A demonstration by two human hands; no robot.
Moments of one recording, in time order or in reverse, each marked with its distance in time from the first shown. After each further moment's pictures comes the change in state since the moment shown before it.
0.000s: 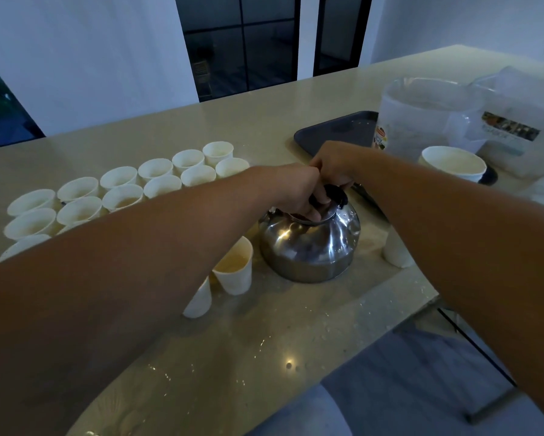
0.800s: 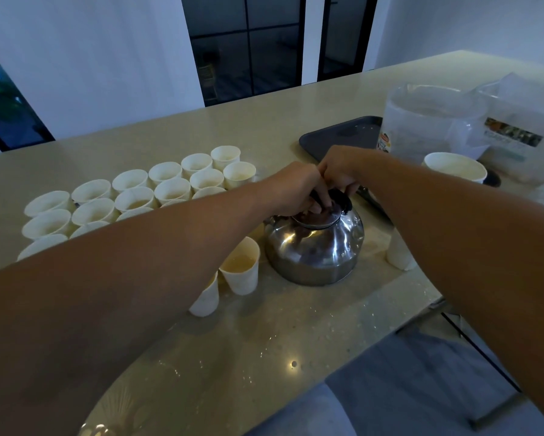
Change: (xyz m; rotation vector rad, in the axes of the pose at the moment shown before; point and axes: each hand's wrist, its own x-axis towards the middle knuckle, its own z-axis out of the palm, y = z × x) left_hand -0.006 -0.007 0.010 -0.176 0.268 0.030; right_hand -0.004 -0.005 -0.005 -0.029 -0.055 0.014
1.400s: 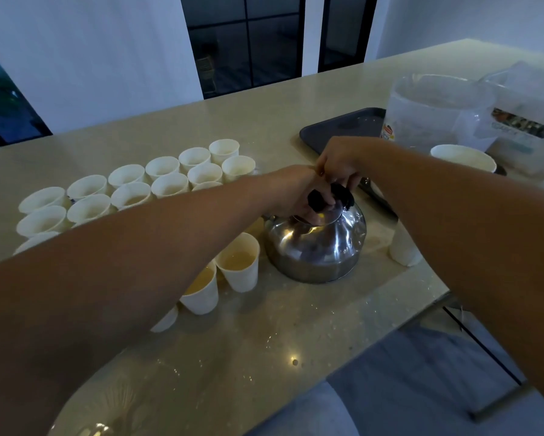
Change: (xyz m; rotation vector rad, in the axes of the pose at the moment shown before) left_hand 0.001 -0.009 0.003 0.077 -0.140 0.070; right_hand 0.003 -0.004 -0.003 0.050 -0.051 0.046
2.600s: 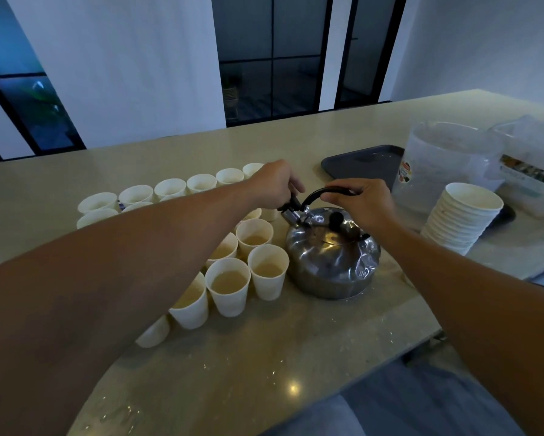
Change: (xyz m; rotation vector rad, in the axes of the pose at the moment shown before) left_hand -0.058 -0.037 -0.030 -0.349 0.322 -0.401; right_hand -0.038 -0.003 0.061 0.760 0.628 -0.302
